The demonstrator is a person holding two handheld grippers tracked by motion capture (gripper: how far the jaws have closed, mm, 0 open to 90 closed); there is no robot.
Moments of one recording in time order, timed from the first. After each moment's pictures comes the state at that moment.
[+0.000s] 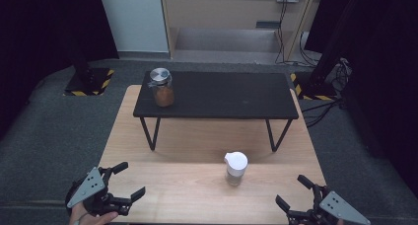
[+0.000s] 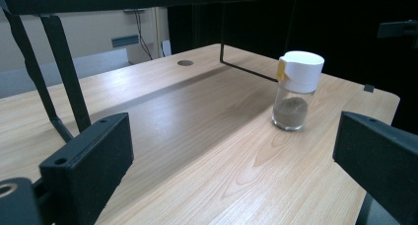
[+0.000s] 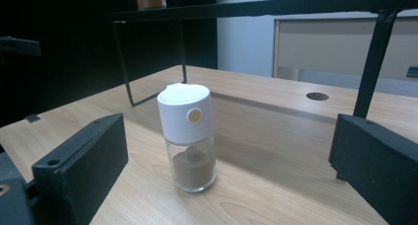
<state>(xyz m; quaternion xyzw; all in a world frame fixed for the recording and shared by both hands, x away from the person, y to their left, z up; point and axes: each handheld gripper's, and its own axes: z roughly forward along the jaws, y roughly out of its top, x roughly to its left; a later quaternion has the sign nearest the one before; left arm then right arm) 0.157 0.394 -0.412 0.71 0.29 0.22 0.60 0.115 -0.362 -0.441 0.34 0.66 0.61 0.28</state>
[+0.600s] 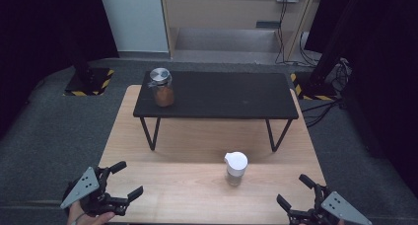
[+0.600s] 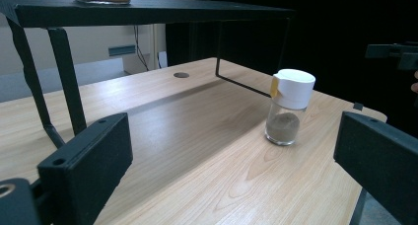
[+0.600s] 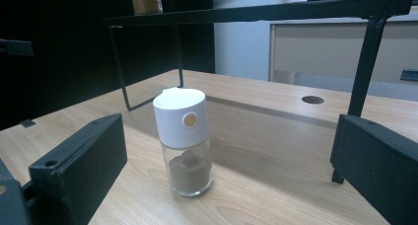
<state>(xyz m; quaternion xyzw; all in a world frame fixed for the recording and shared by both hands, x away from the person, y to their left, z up) 0.156 0.399 -0.416 0.69 0.29 0.22 0.62 0.113 -0.362 -0.442 0.34 0.65 0.61 0.28</state>
